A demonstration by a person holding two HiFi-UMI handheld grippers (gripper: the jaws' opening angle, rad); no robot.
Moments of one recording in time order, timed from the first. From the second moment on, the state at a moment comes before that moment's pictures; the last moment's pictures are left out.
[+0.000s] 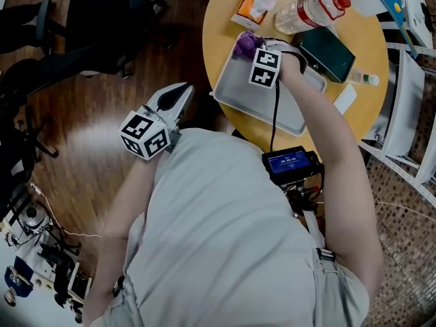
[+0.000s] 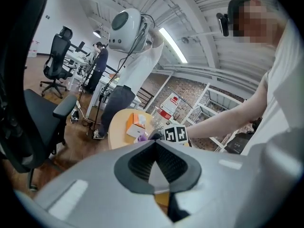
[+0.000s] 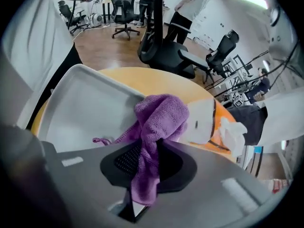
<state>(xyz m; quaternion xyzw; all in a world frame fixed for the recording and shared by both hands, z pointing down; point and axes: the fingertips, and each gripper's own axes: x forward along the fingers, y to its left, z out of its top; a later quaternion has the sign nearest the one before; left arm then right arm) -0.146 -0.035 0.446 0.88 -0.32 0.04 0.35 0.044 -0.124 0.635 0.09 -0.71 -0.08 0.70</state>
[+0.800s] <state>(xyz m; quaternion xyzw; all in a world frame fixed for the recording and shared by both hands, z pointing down) -0.064 -0.029 0.432 0.91 -0.25 0.07 0.33 0.246 -0.039 0.633 0.20 -0.68 0.06 0.71</state>
